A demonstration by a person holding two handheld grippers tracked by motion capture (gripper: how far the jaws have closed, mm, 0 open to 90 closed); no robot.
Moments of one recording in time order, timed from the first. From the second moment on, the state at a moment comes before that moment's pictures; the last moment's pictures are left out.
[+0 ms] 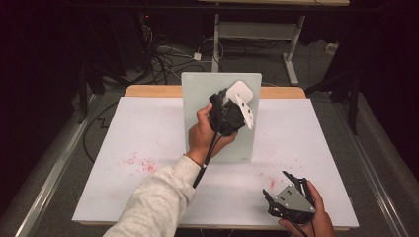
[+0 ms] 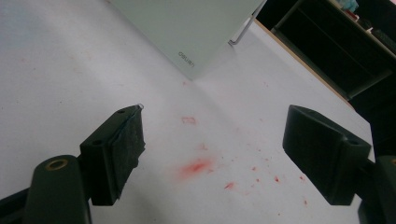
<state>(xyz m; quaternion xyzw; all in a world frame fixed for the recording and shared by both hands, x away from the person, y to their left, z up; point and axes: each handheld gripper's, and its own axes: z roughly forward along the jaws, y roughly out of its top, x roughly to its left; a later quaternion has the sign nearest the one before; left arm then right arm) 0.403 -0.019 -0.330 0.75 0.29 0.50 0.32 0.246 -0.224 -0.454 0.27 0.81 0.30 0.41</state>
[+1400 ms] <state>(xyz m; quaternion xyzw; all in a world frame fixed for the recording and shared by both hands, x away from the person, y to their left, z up) 0.389 -0.059 -0.364 0.80 0.21 0.51 0.25 0.246 -0.223 -0.453 0.27 0.81 0.30 0.41</state>
